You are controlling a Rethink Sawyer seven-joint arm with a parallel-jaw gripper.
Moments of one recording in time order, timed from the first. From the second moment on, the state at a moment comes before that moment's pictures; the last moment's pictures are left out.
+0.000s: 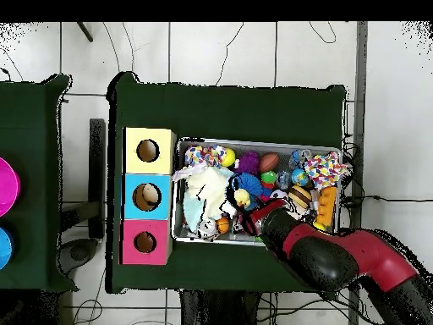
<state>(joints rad) -1.39 -0.64 1.19 2.17 -0.51 0.38 1.35</state>
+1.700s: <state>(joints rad) -1.06 -0.79 0.84 2.13 -0.59 0.03 1.35</state>
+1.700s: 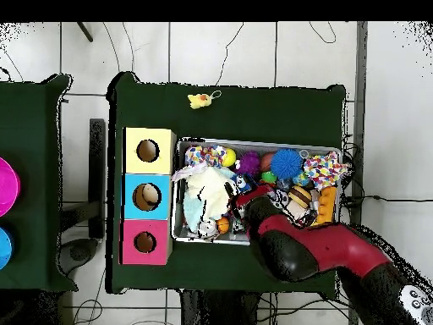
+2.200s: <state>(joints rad) -0.84 -0.76 0.66 1.96 -0.42 0.14 1.35</state>
